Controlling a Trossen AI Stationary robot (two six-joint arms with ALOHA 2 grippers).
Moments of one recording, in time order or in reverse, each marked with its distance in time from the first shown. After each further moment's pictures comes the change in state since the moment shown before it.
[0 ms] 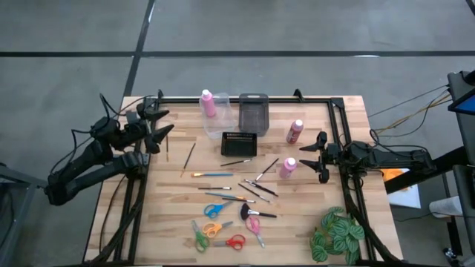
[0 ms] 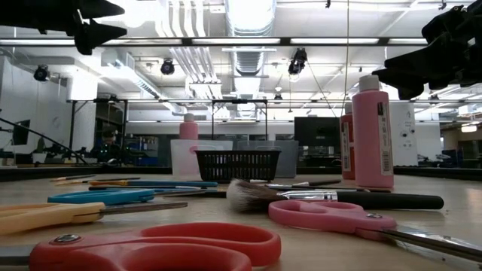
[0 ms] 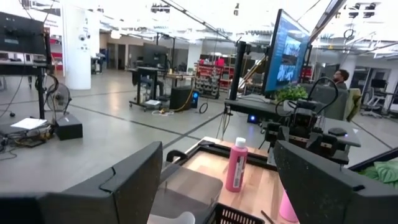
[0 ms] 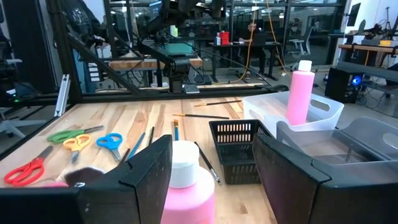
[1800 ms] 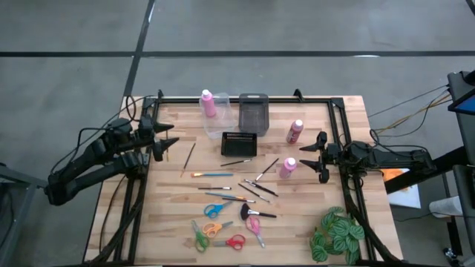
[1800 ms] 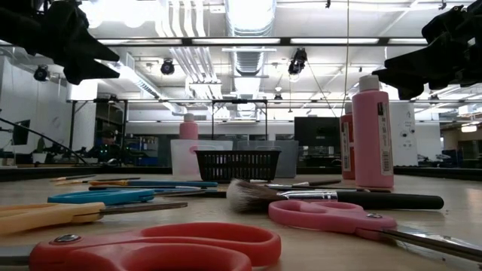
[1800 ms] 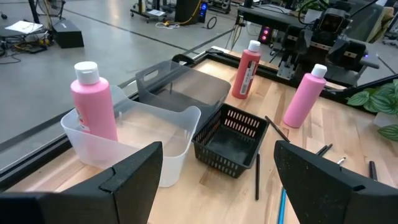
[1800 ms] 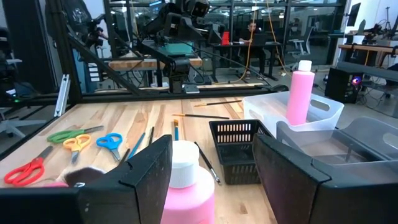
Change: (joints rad) left arm 0.000 0.003 -0.005 -0.386 0.000 -0.001; right arm 0.000 0.000 0.000 0.000 0.000 0.000
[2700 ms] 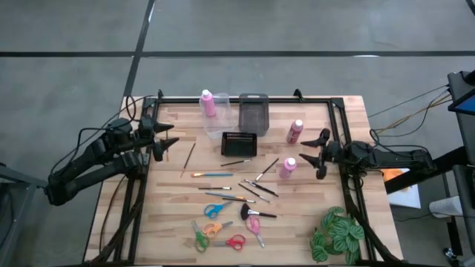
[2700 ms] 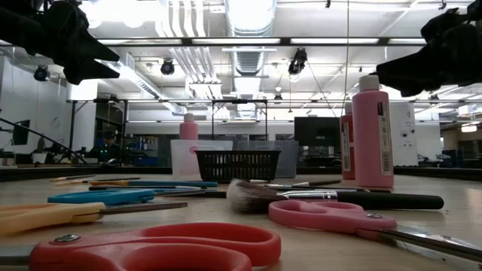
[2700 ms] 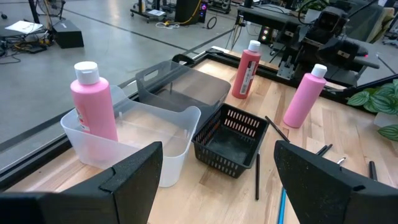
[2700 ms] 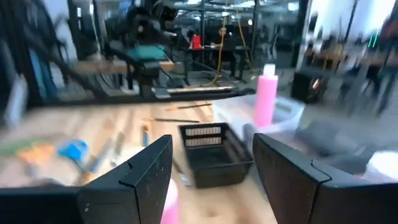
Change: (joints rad) left arm 0.000 0.000 0.000 0.000 0.000 0.000; right arm 0.000 0.009 0.000 0.025 0.129 0.010
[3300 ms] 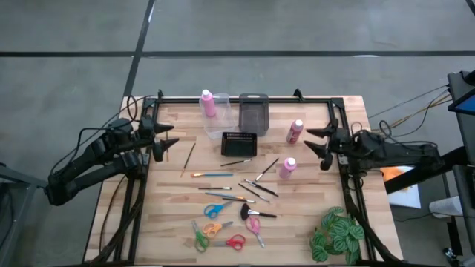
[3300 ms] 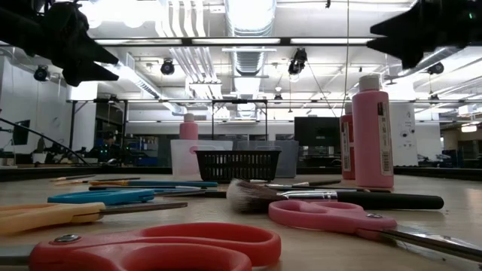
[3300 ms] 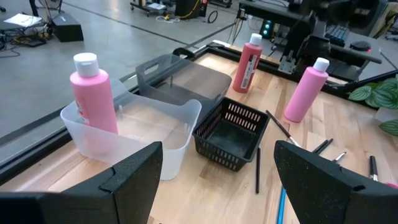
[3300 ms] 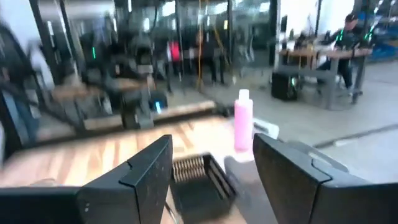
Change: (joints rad) left arm 0.000 0.000 0.000 -0.026 0.000 0.000; right arm 0.004 0.206 0.297 -0.100 0.105 0.023
